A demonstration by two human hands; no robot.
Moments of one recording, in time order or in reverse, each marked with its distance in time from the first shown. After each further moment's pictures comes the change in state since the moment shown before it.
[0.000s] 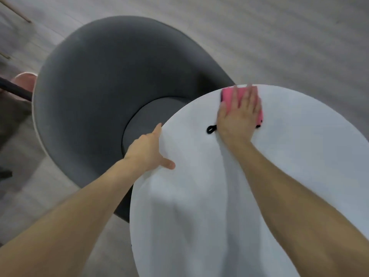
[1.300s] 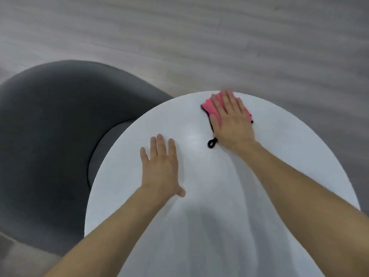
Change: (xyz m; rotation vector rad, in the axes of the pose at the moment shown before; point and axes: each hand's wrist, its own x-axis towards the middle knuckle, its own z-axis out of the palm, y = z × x) left_hand -0.027 0.186 0.053 0.602 0.079 0.255; right_hand 0.019 0.169 -0.025 -0.020 -0.101 -0.133
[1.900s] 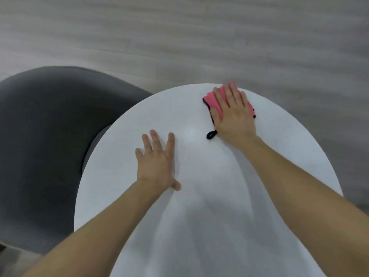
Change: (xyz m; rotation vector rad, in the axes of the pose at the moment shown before) left_hand 0.005 0.038 -0.010 0.031 -0.009 0.028; right_hand -0.024 0.058 -0.007 0.000 0.038 0.099
